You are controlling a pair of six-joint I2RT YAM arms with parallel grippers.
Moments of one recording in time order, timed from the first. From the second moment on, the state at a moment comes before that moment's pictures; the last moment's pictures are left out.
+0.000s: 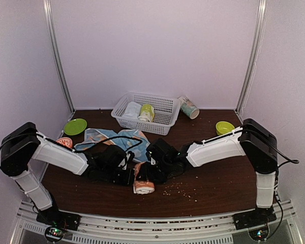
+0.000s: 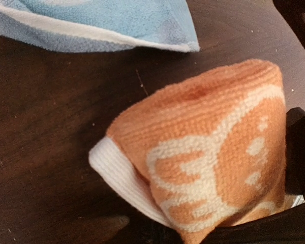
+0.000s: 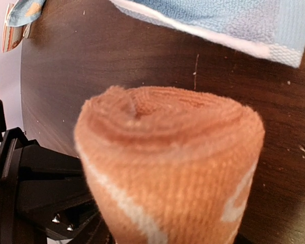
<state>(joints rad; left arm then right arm) -0.92 1.65 0.68 0.08 0.13 -0.68 1.05 2.02 1.26 -0.13 -0.23 1.02</state>
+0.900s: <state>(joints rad) -0.93 1.36 0.67 -0.14 0.05 -0.67 1.00 1.81 1.21 -0.21 -0.27 0.94</state>
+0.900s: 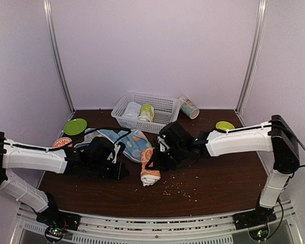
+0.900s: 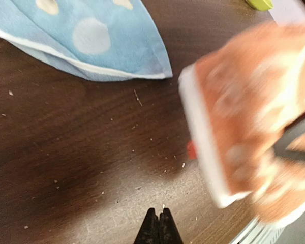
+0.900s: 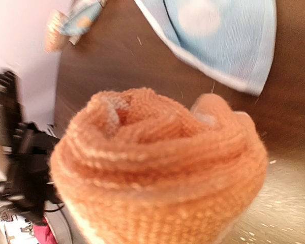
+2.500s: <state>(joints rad) -0.93 1.27 0.84 -0.46 -0.30 -0.51 0.47 2.49 2.35 -0.61 -0.30 0.80</state>
